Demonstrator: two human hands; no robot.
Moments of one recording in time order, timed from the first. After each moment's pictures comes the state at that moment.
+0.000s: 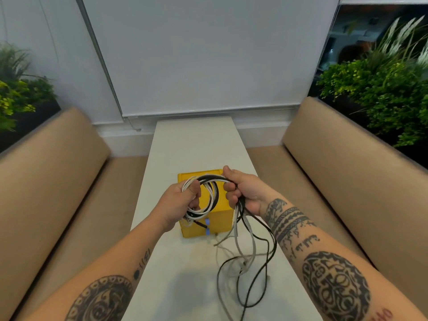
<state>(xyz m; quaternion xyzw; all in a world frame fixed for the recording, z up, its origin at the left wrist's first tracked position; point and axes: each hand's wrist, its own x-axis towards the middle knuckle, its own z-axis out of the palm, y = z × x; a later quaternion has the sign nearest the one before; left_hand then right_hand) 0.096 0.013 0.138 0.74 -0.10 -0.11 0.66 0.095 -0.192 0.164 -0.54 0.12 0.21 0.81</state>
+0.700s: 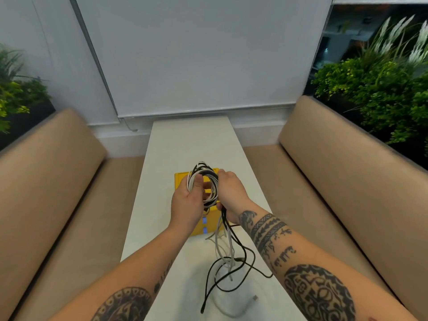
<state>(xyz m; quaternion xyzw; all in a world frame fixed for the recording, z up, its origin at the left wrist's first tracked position) 0.076 -0.035 0.130 0.79 -0.01 0.10 0.61 0.086 -0.149 0.155 -0.76 0.15 0.03 0.64</state>
